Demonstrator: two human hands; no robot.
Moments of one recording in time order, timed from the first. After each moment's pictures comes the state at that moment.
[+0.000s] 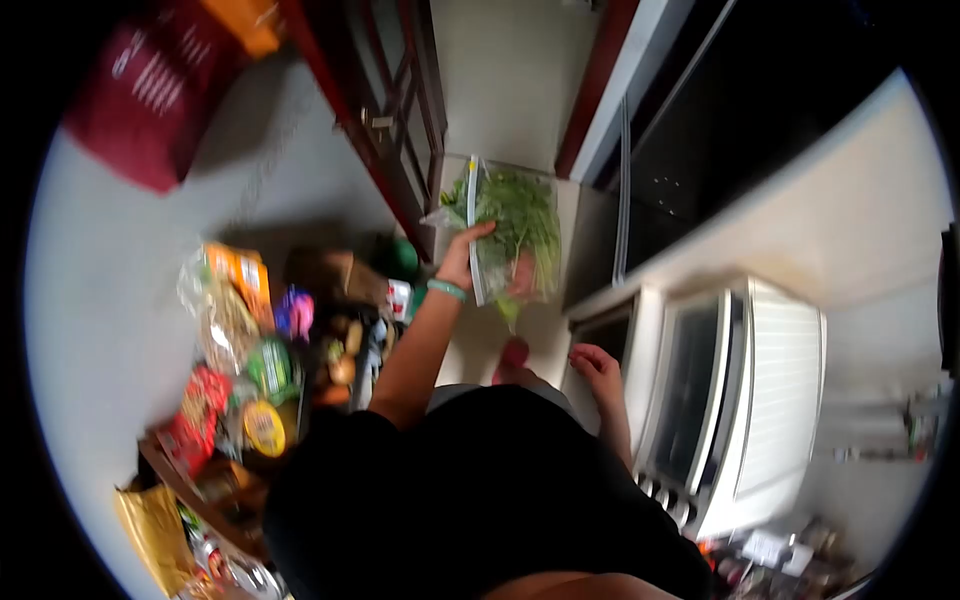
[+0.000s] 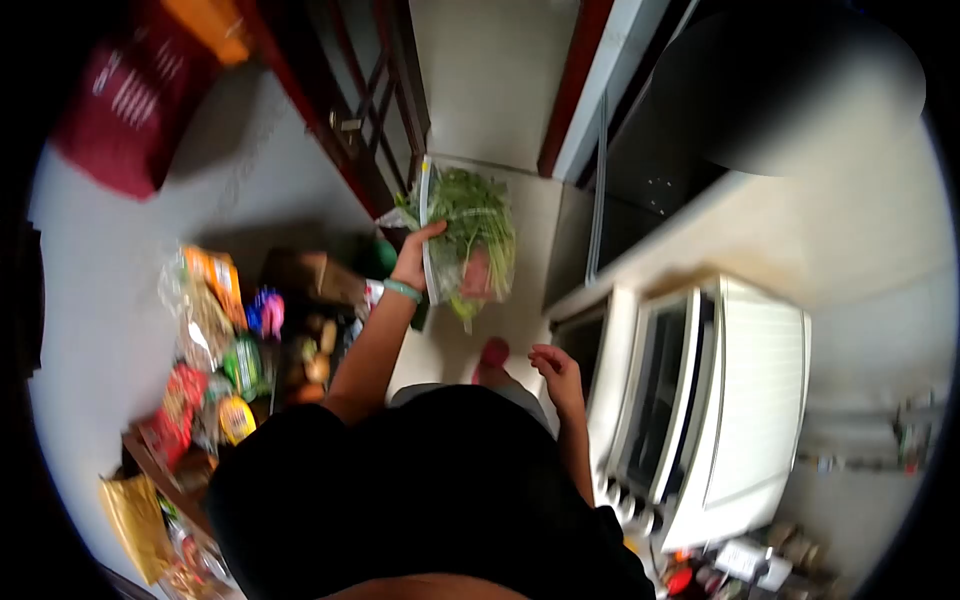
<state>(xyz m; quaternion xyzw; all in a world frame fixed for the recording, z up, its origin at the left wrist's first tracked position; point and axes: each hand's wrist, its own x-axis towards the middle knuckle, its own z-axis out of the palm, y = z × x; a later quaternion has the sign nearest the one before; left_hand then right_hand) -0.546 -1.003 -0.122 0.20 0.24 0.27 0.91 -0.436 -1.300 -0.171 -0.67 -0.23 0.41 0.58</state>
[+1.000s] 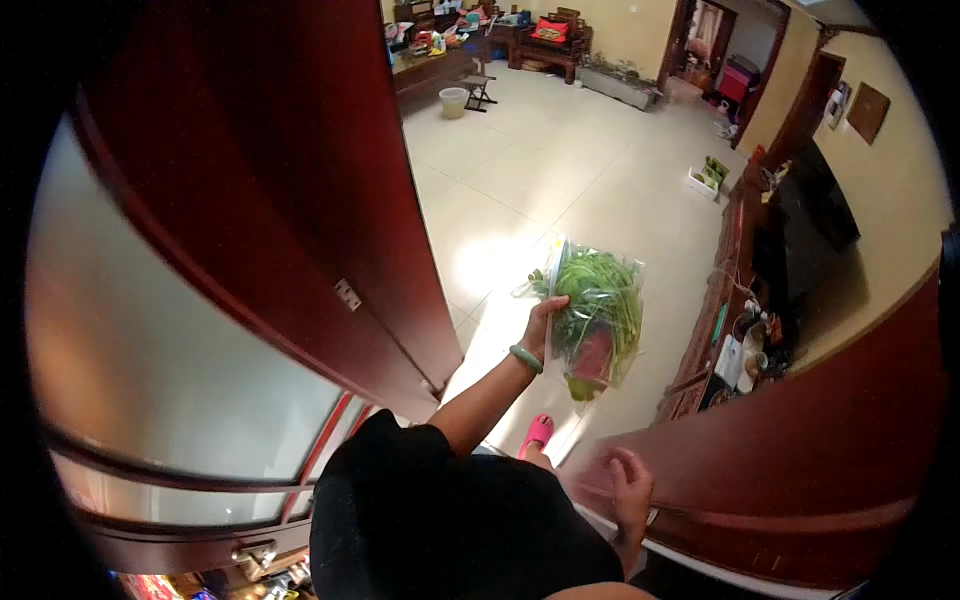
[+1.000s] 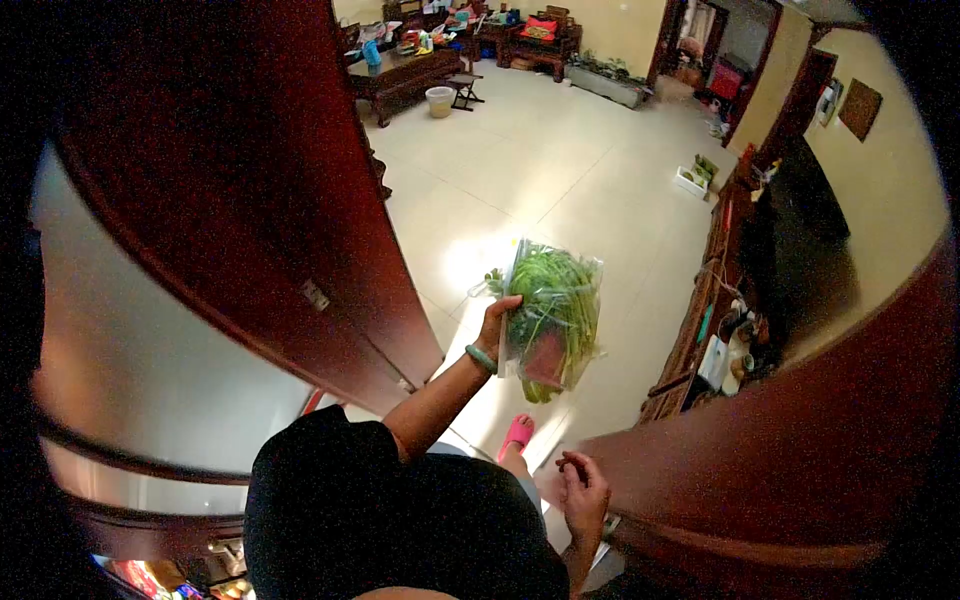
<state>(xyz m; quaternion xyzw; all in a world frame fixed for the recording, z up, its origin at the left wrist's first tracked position) -0.108 -0.451 -0.093 0.10 0.08 0.36 0.93 -0.002 -0.730 -0.040 -0.71 -0.39 0.37 0.46</state>
